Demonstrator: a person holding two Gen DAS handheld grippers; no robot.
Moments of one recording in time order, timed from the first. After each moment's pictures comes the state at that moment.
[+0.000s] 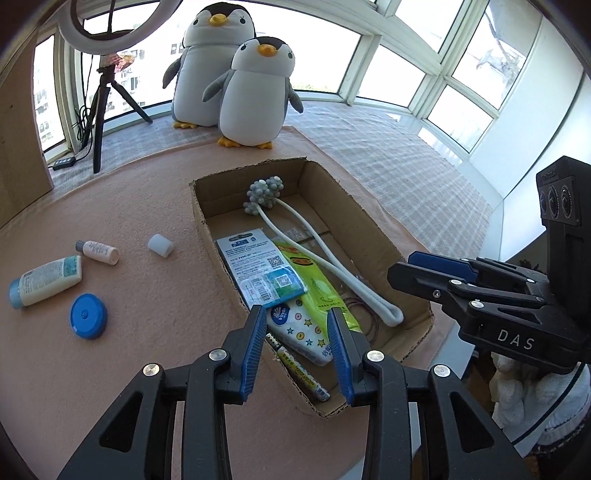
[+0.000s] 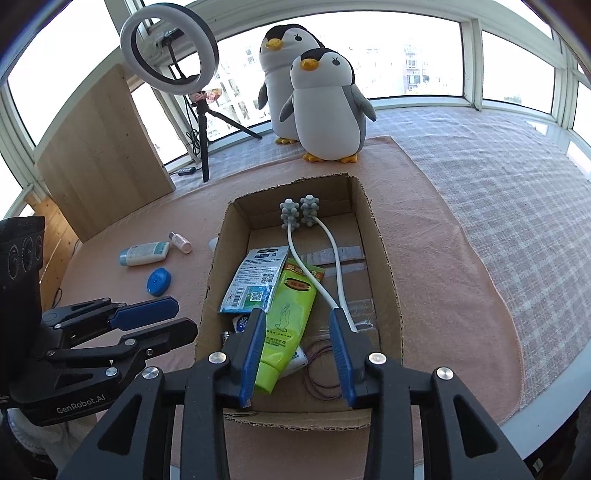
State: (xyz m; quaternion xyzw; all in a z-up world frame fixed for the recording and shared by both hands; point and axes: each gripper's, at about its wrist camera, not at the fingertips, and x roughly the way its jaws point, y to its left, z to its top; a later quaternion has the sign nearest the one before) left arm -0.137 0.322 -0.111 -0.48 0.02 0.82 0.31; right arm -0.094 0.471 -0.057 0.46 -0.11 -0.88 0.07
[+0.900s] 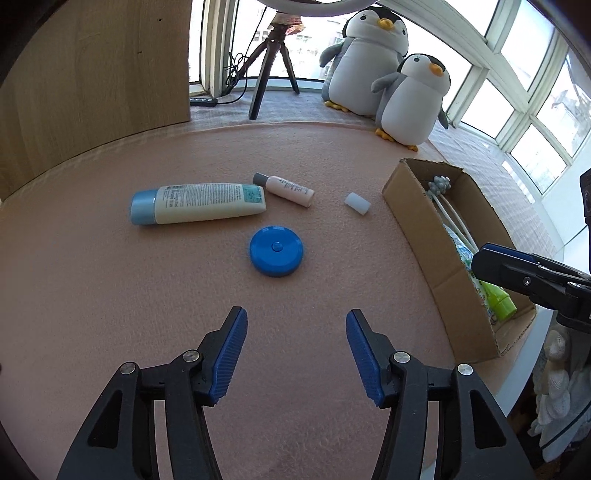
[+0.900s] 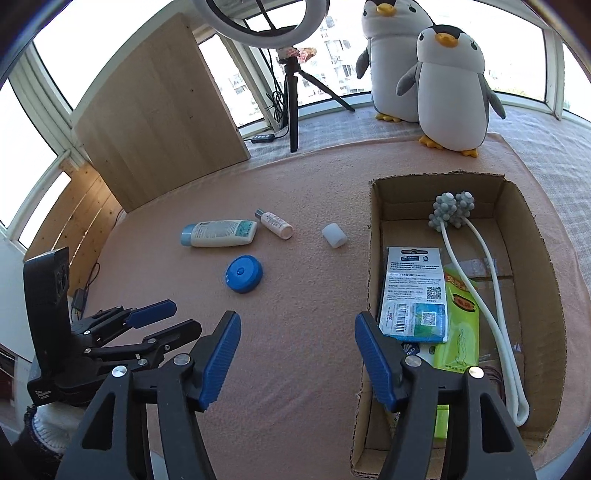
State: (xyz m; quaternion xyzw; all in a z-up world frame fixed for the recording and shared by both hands) left arm -0.159 0.139 -0.151 -0.51 -0.02 0.85 0.15; right arm -0.140 0.341 -0.075 0.49 -0.10 -0.85 0.18
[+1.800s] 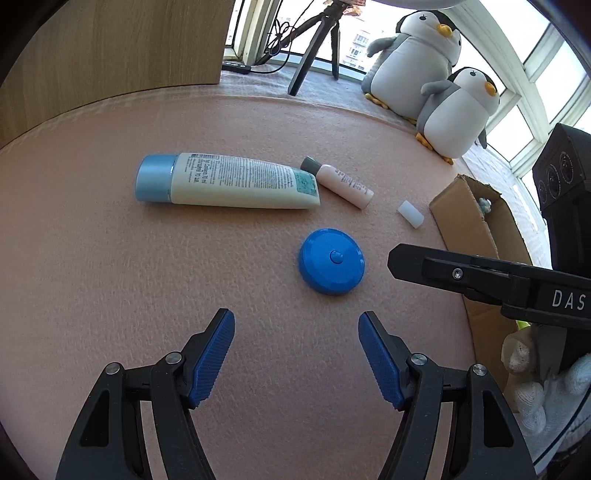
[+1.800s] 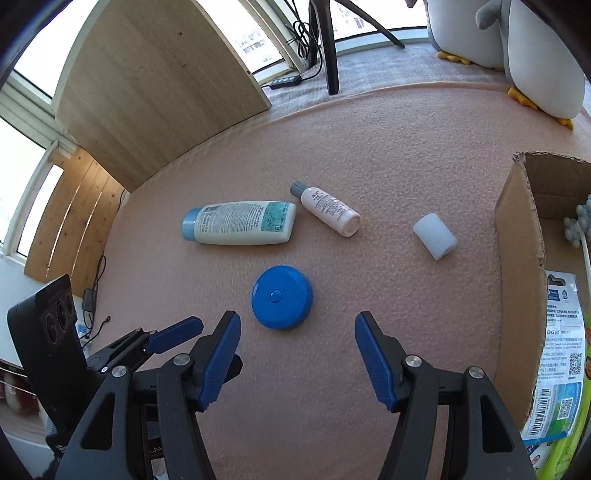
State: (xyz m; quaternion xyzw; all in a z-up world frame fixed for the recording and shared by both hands) left arm -0.209 0.105 -0.200 -0.53 -0.09 0.83 0.14; right arm -0.227 0.273 -0.135 0.57 -0.13 -0.78 0.22
